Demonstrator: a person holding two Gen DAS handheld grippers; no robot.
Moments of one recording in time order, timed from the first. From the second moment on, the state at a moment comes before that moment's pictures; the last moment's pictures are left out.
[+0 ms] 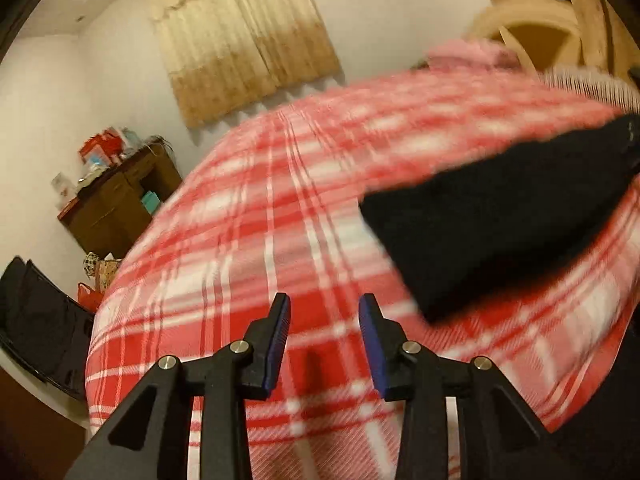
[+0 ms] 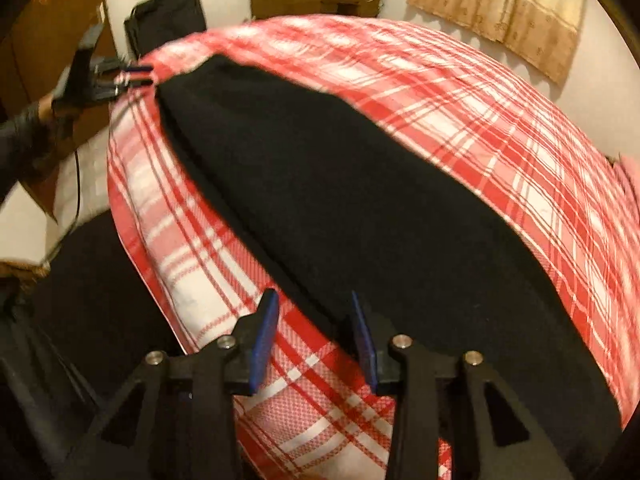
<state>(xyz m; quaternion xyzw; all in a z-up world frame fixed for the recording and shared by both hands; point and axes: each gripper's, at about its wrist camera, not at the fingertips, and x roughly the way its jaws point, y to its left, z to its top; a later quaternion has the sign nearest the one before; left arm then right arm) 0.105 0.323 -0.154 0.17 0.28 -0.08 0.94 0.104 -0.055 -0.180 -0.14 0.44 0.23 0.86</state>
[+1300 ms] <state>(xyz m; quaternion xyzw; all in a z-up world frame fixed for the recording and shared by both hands) 0.106 0.195 -0.207 0.08 0.30 -0.23 0.92 0.309 -0.010 -0.182 0.08 0.52 0.23 0.82</state>
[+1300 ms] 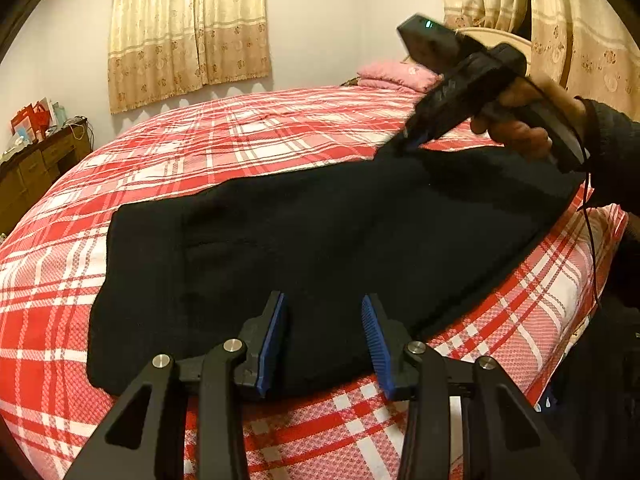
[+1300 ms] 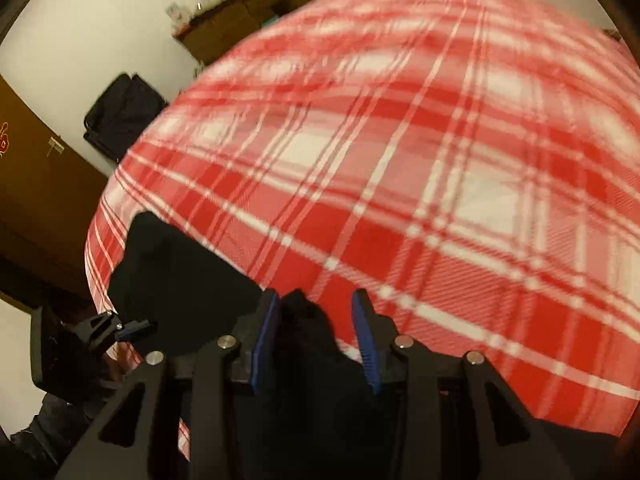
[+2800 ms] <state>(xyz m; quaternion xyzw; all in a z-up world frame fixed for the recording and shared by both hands) 0.090 0.160 -0.191 0.04 0.32 -0.28 0.91 0.131 0.035 -0.201 -0.21 0.40 0.22 0.86</state>
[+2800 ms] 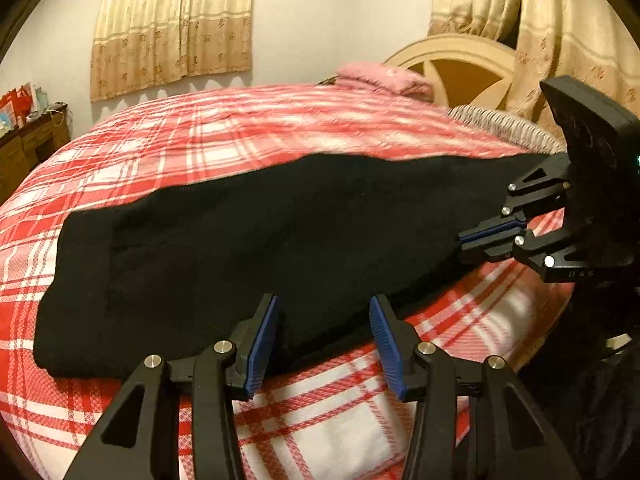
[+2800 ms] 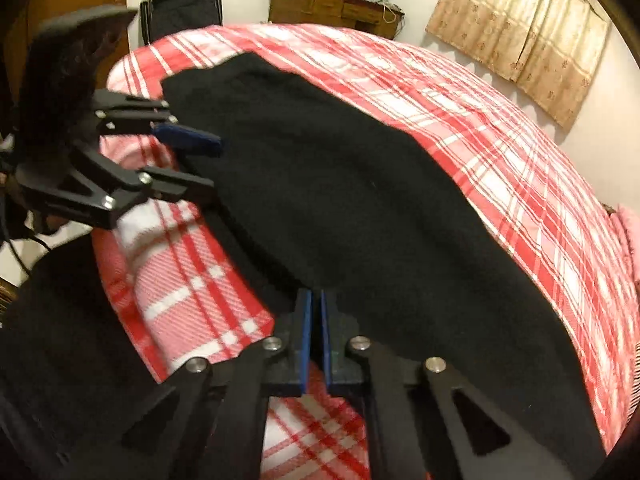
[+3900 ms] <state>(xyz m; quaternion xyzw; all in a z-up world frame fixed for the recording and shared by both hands) 0.108 -0.093 -0.157 0.20 0.29 -0.45 0.82 0.007 -0.270 -0.131 0.13 0.32 -0.11 0.93</state>
